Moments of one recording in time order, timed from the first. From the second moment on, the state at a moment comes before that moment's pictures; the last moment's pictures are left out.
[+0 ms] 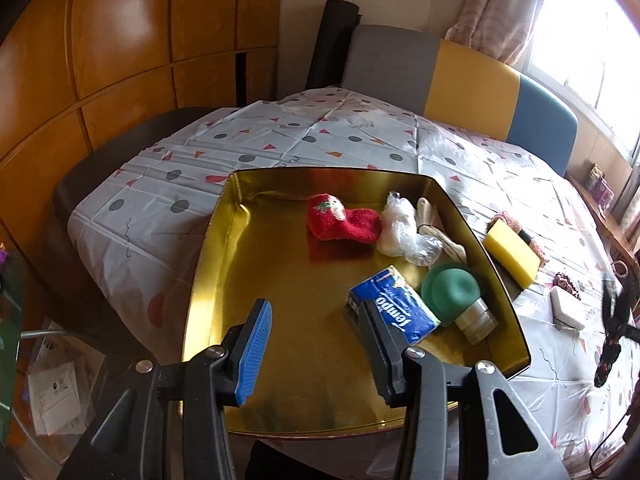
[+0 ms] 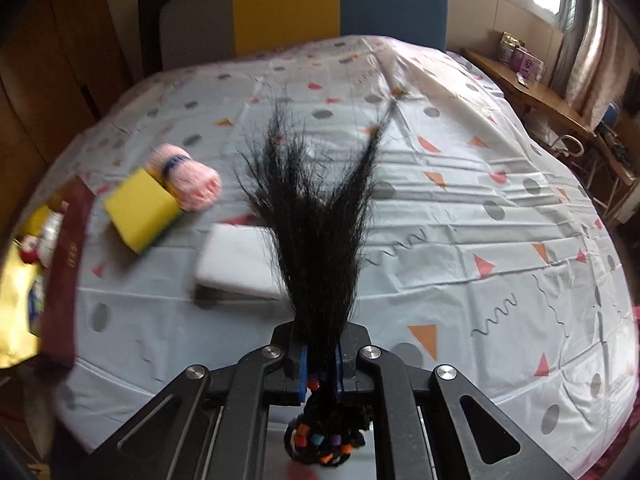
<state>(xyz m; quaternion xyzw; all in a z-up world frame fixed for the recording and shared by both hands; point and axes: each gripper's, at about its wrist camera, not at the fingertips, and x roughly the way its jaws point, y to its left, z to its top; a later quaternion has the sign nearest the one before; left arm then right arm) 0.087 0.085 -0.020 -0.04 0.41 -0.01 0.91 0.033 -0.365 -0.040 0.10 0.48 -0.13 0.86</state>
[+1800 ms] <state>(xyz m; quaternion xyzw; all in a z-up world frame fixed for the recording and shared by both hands) 0.064 0.146 -0.009 -0.06 0.39 0.05 0.92 0.153 -0.005 -0.055 0.02 0.50 0.20 0.84</state>
